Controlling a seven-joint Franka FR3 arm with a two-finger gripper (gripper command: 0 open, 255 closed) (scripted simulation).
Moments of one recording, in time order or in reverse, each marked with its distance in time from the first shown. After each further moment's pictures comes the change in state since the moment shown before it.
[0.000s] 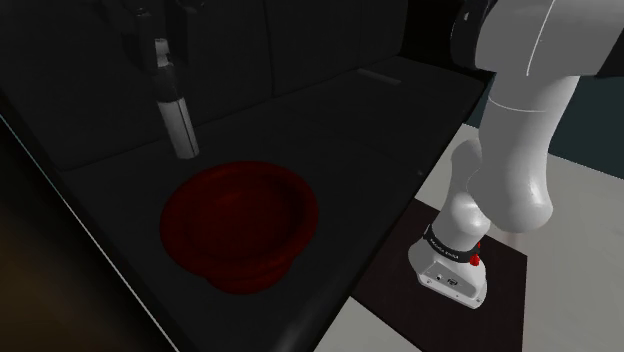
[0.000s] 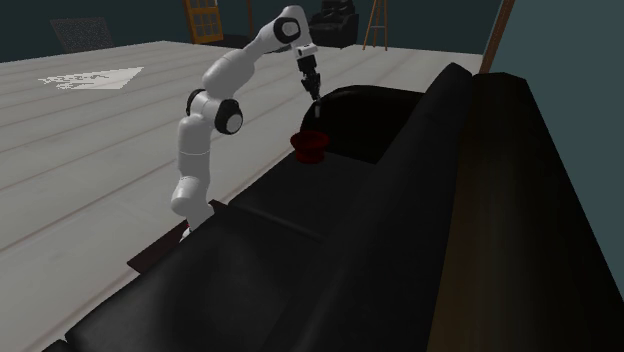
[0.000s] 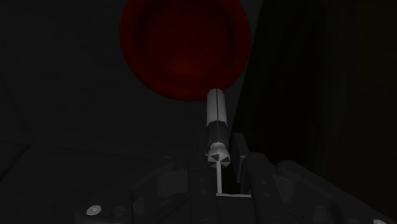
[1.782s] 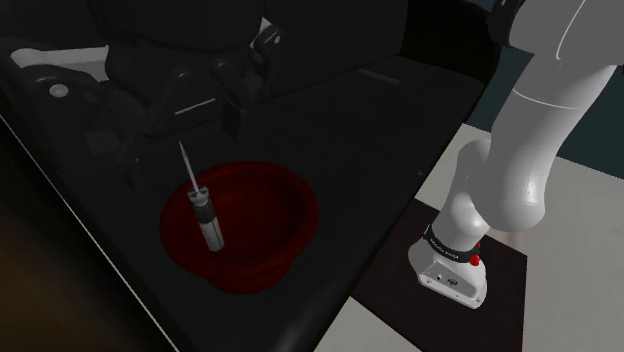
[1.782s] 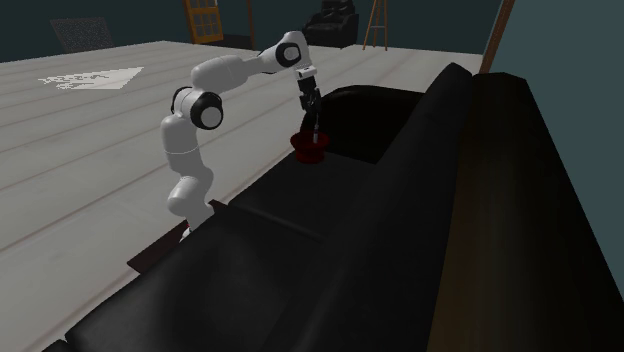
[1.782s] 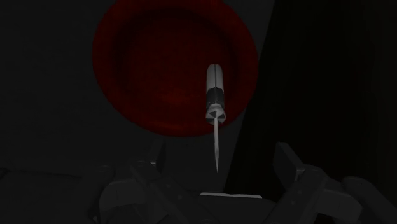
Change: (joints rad) arm -0.179 -0.206 -0.016 -0.455 0.195 0.317 0.015
